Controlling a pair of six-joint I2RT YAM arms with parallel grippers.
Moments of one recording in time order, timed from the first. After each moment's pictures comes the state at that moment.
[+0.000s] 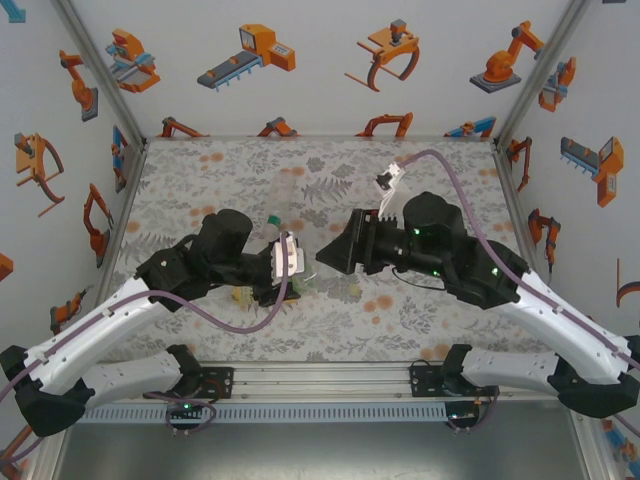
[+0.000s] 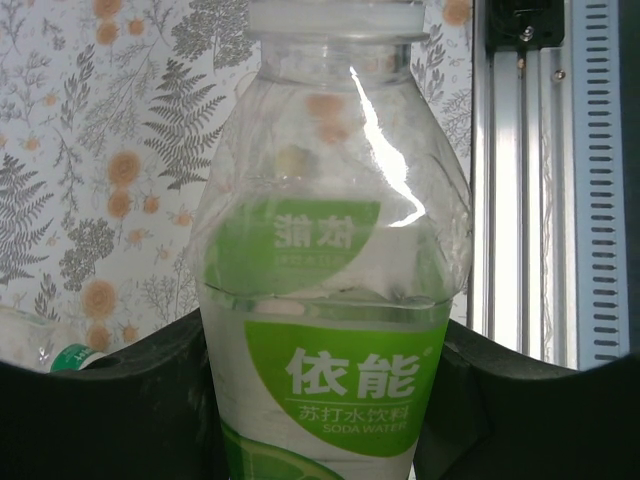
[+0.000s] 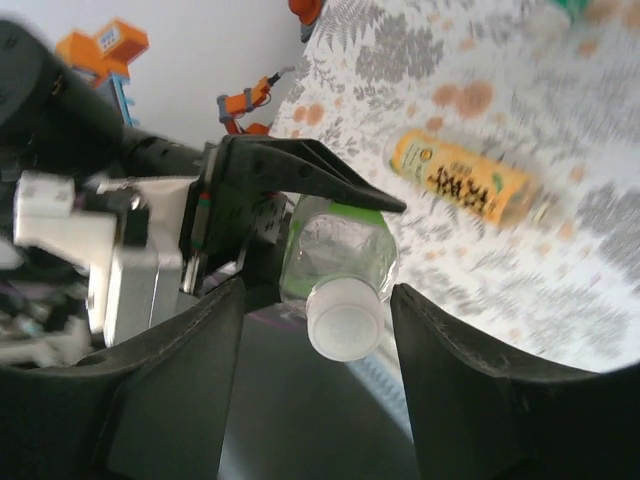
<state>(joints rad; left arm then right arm) -0.93 1.00 1.07 -0.67 0.44 0.51 1.02 1.03 1.35 -0.65 -0.07 0.69</state>
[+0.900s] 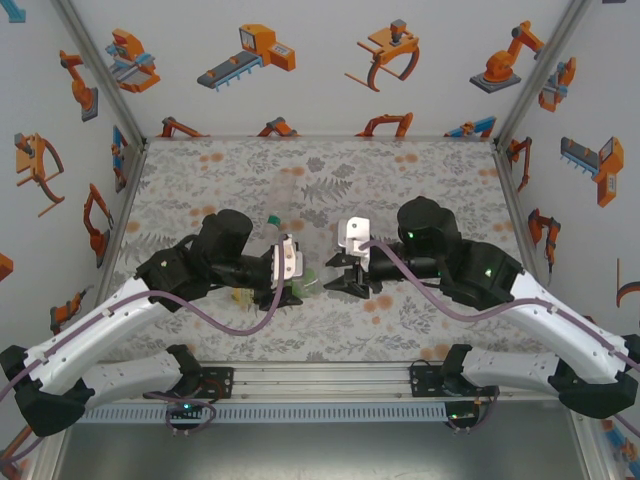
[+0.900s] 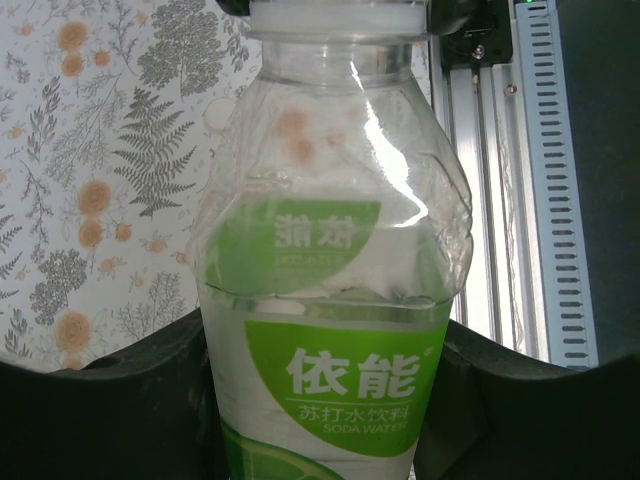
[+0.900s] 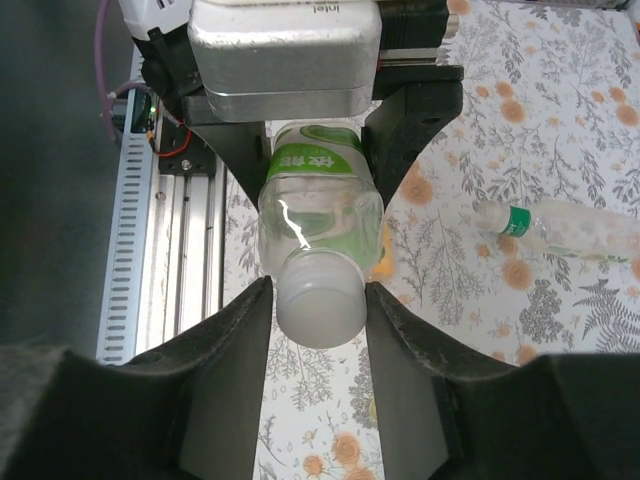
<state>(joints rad) -0.93 1.00 1.07 -0.67 0.51 0.51 1.02 1.03 1.30 -0.65 -0.45 -0.34</state>
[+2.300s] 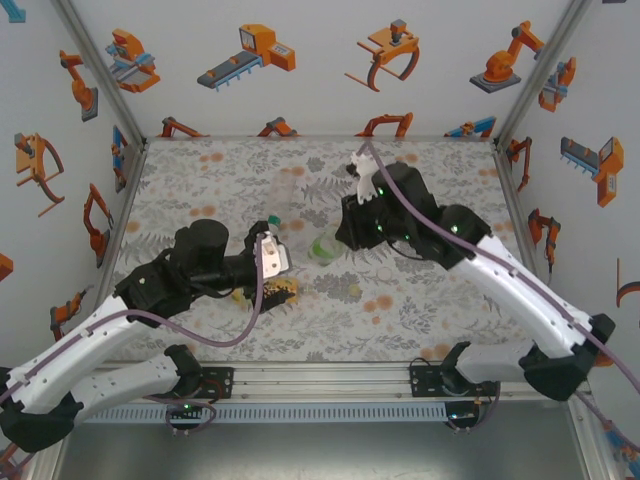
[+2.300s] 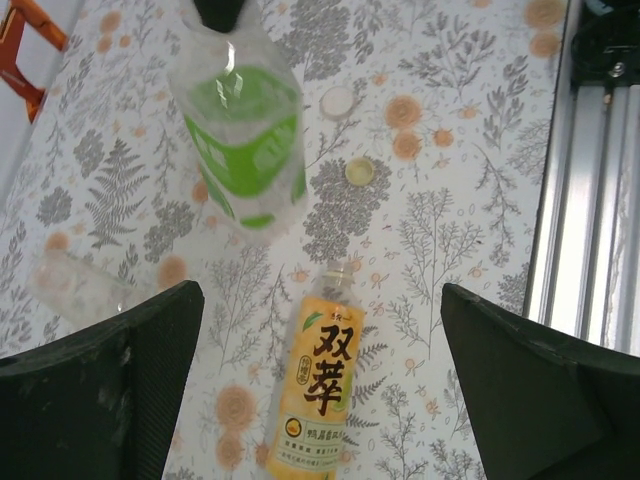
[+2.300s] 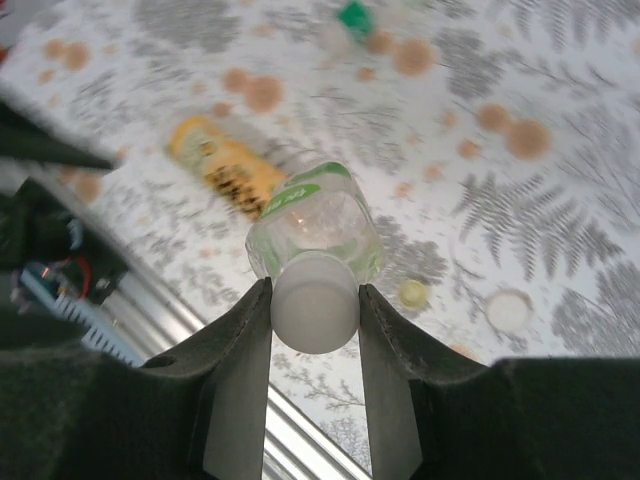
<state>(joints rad) -0.93 0.86 1.00 -0.58 0.26 0.46 0.79 1.29 1.48 -0.84 -0.03 0.28</state>
